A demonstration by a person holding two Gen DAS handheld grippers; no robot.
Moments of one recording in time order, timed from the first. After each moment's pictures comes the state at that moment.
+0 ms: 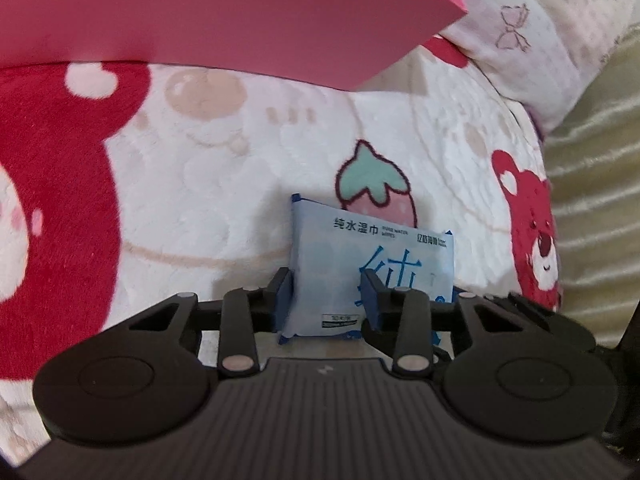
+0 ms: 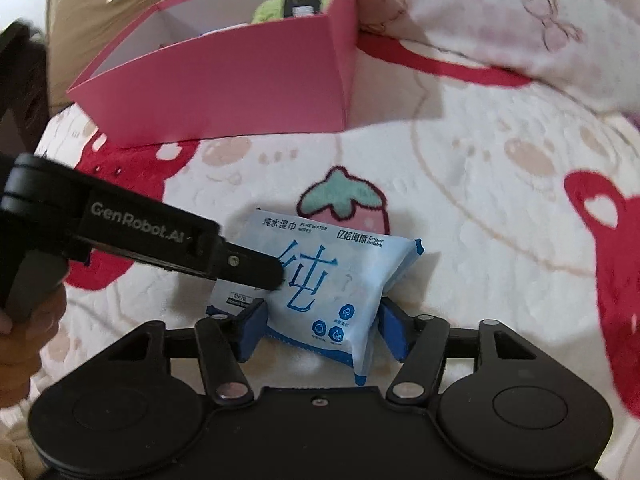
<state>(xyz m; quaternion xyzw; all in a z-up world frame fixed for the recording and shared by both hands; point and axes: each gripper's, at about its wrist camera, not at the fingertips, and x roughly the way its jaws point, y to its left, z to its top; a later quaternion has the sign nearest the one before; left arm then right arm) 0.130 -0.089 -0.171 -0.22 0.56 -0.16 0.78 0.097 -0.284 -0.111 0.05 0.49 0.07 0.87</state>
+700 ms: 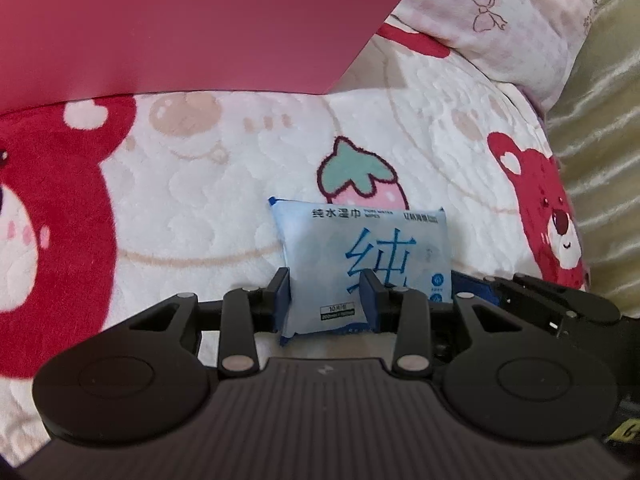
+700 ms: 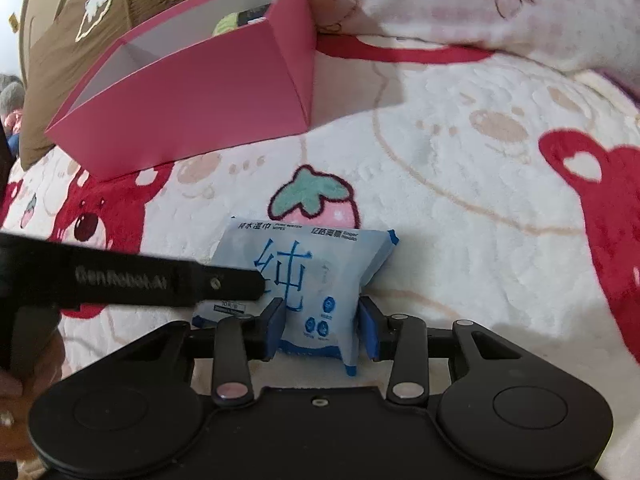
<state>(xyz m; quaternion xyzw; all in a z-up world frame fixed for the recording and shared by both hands) 0.107 -0.115 -0.158 -0.15 0.53 -0.15 0.82 0.088 -0.287 -0.113 0.07 0.47 0.05 0.88</state>
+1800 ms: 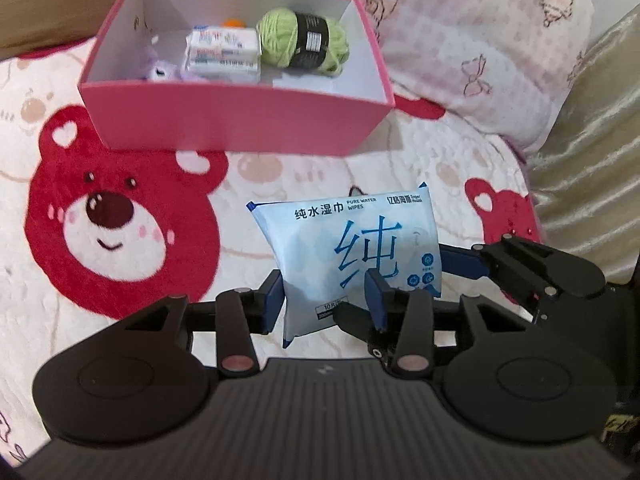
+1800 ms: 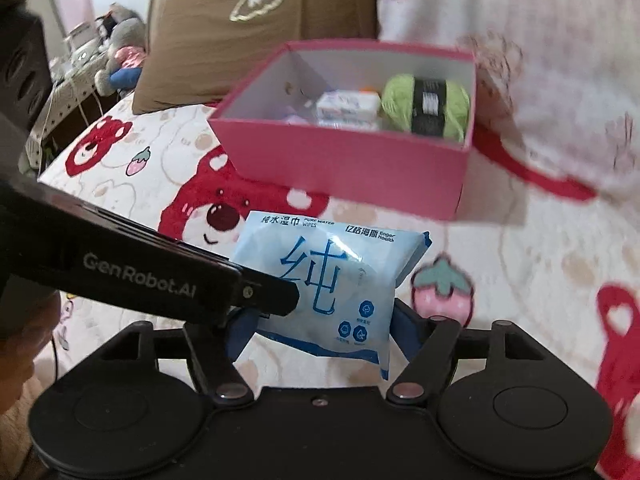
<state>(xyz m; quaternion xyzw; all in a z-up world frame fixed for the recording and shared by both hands) 0.057 -0.062 -0.039 -0.16 0.51 -0.10 0.84 0.080 -0.222 -0.012 -0.03 0.44 0.20 0.87</state>
